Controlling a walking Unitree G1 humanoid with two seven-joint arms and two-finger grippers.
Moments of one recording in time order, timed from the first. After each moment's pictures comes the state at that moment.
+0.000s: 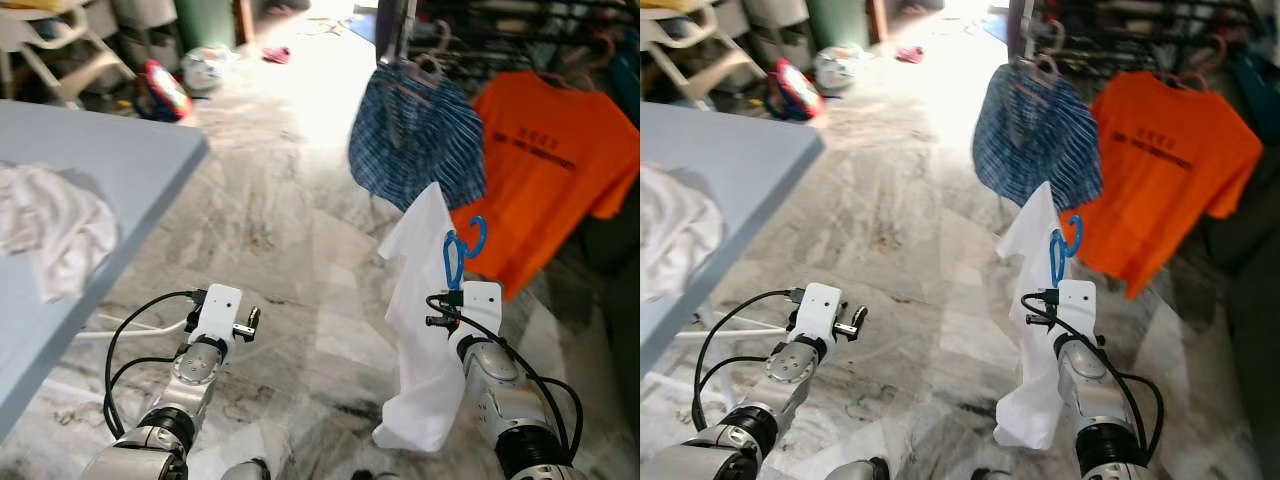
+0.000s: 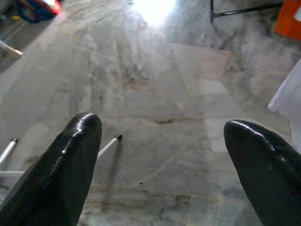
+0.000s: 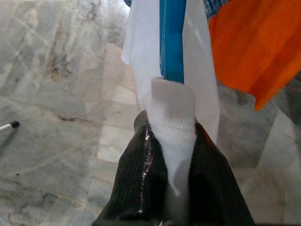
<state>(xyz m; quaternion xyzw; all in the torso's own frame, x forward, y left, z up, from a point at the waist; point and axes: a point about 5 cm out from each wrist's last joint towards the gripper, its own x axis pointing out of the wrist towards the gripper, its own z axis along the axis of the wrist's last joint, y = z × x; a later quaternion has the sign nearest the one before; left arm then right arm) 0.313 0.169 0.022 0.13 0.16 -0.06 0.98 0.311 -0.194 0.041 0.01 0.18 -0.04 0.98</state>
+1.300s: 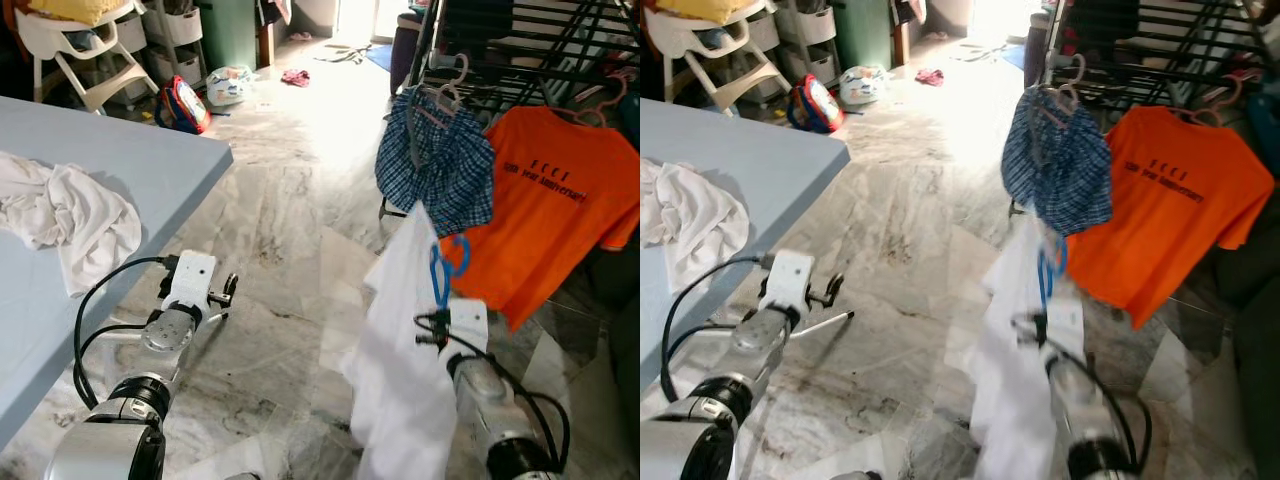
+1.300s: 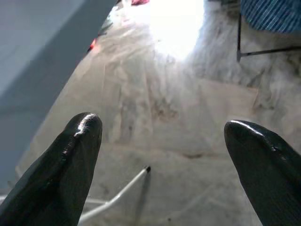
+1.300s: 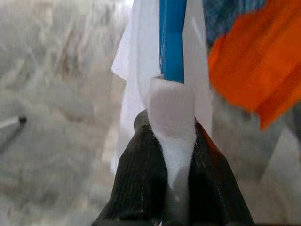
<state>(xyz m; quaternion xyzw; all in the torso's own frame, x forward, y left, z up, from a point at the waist) 0.339 0.199 0.060 0.14 0.12 -0.04 0.98 0.303 -0.184 0.025 -0.01 0.18 -0.02 0.98</state>
